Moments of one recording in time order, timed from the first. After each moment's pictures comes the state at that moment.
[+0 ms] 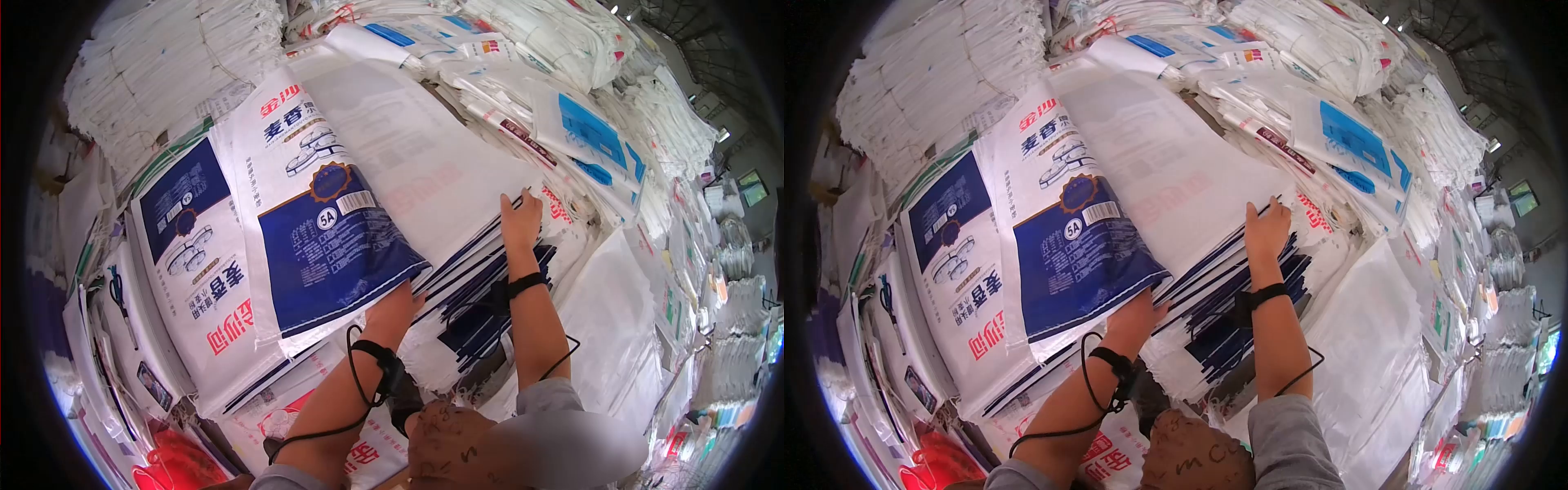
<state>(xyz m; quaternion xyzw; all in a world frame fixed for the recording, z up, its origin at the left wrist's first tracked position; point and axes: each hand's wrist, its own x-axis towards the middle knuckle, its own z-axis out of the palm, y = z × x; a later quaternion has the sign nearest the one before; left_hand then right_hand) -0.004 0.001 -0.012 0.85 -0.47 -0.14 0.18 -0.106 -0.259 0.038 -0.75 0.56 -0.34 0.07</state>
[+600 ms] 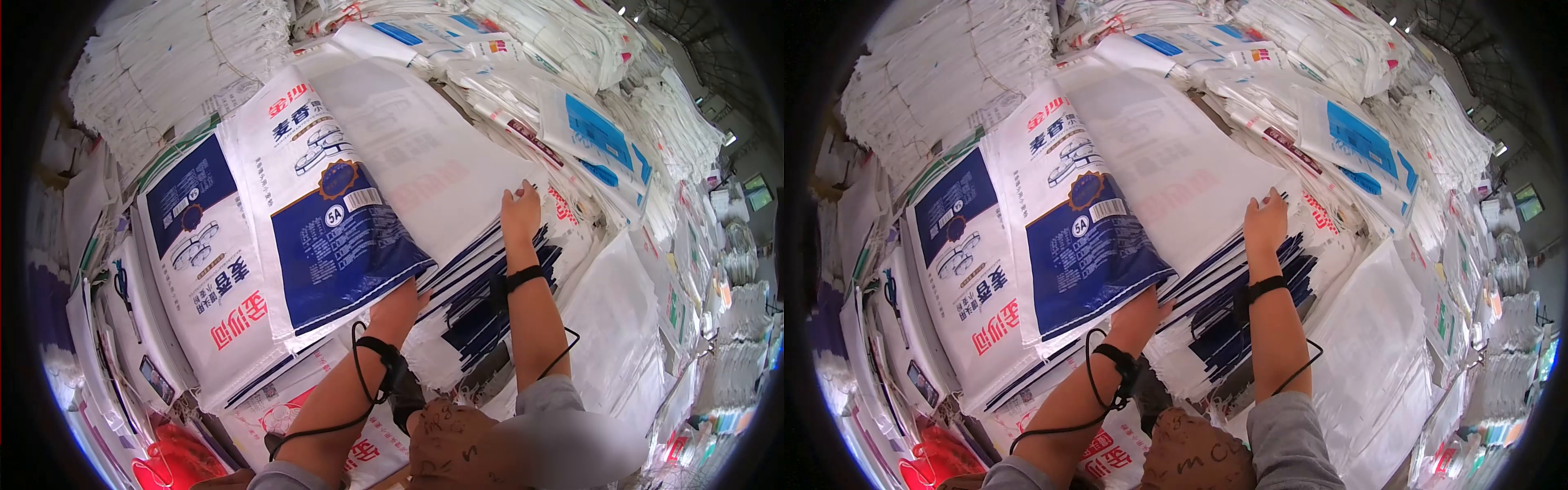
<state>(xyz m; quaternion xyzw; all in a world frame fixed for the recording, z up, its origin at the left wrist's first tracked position) -0.003 0.002 -0.008 0.85 -0.47 -0.17 0.16 -0.092 -0.262 0.044 -0.75 0.59 -0.31 0.06</state>
